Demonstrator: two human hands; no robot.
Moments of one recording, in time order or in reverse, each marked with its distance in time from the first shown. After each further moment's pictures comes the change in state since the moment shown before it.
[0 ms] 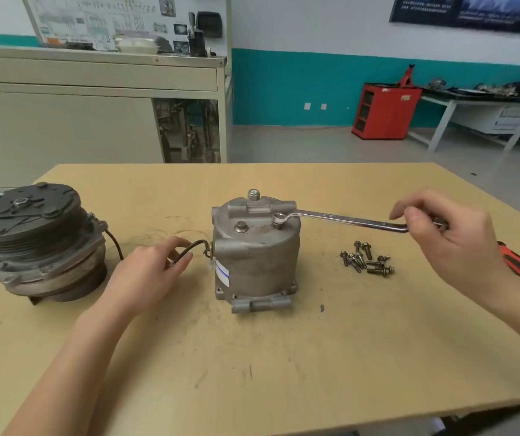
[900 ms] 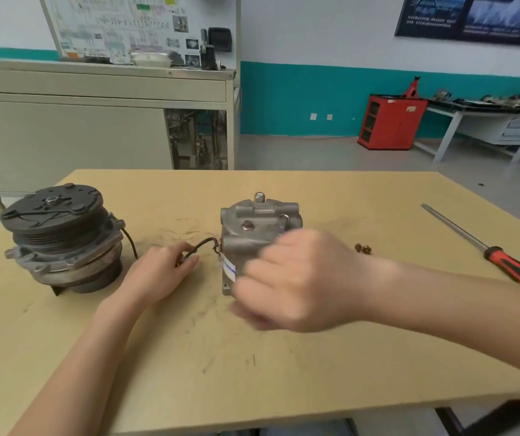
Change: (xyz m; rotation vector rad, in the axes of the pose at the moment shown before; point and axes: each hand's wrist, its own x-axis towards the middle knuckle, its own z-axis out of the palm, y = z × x) left_hand 0.001 -0.004 0.000 0.076 -0.153 -0.056; right_hand 0.017 -0.105 0.064 -0.359 -0.189 -0.985
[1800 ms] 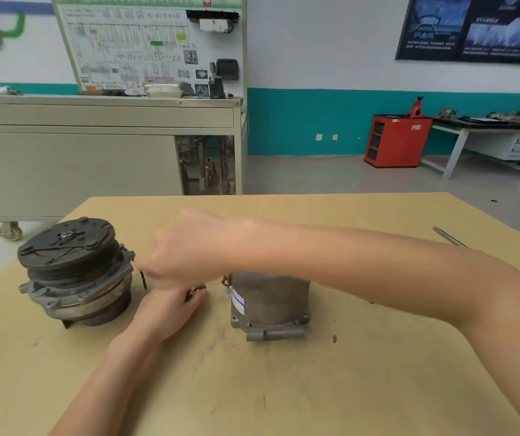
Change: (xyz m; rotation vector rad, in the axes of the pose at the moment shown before) left_hand -0.001 -0.001 0.005 0.015 0.014 0.003; right_hand 0.120 0.030 0.055 -0.024 -0.472 -0.080
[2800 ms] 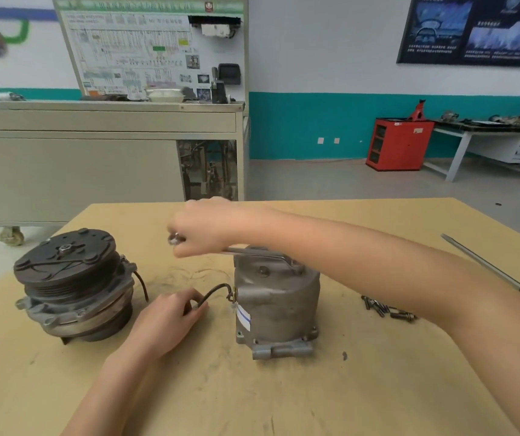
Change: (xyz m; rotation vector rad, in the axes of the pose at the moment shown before) left_hand 0.000 -0.002 -0.008 0.001 -0.056 -0.007; right_hand 0.029 0.058 0.041 0.416 -0.070 0.334
